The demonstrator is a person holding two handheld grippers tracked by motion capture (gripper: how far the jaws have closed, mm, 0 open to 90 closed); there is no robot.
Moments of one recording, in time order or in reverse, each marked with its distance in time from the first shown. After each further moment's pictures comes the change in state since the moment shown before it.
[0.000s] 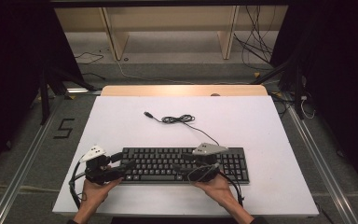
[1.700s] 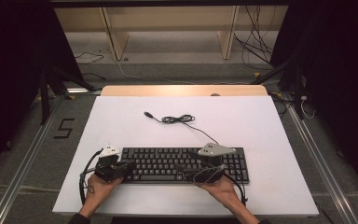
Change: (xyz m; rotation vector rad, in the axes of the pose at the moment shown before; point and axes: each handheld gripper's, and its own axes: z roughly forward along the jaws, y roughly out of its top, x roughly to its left) left arm 0.005 -0.005 0.031 0.223 0.059 0.108; right arm 0.002 0.002 -0.017 -0.049 -0.025 -0.015
